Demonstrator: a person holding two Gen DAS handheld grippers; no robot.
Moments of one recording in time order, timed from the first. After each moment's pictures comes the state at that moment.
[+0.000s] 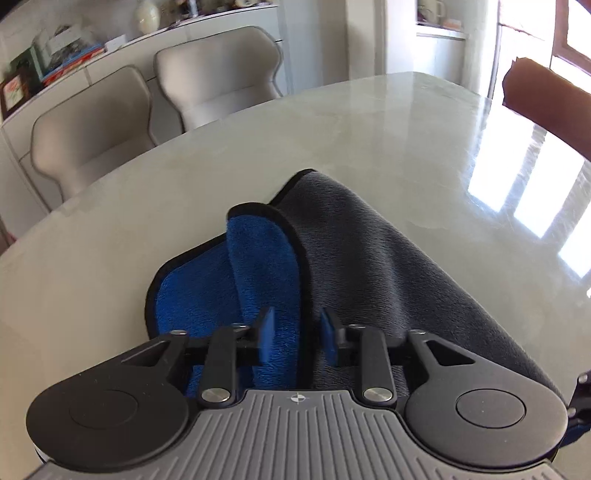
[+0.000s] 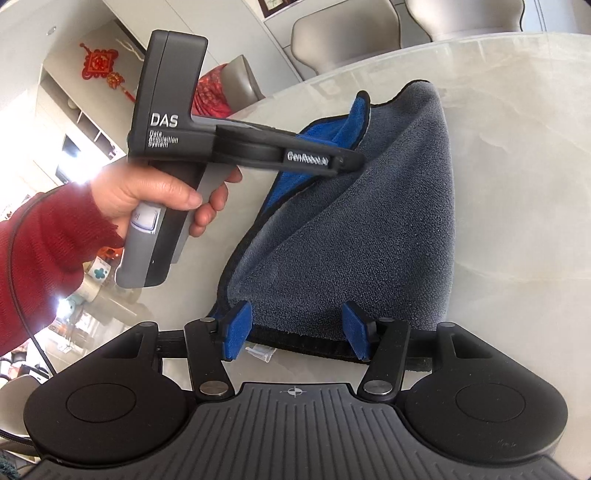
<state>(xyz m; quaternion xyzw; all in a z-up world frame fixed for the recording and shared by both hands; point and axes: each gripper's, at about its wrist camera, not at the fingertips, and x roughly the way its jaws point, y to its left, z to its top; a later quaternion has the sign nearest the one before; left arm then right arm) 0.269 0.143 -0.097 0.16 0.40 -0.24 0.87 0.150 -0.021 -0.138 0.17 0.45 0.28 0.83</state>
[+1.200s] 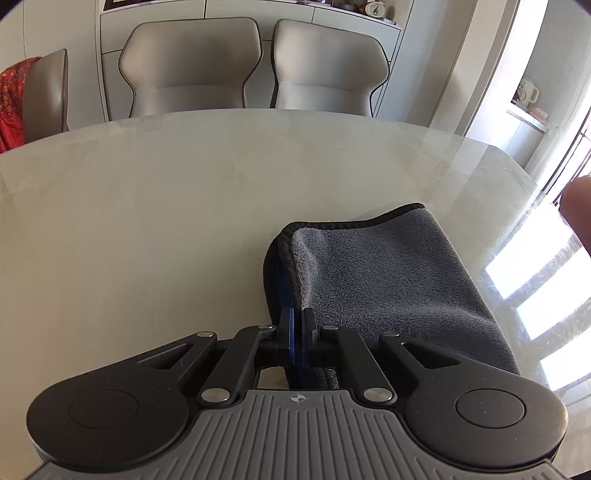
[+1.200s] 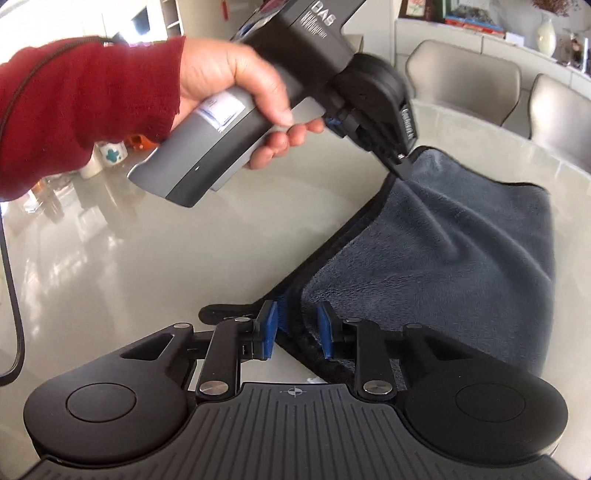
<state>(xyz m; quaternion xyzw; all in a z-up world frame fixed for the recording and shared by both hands) 0.282 0.232 -0.089 -0.01 0.45 -0.15 0.88 0.134 0.083 -0.122 -0.10 0.39 0.36 0.84</state>
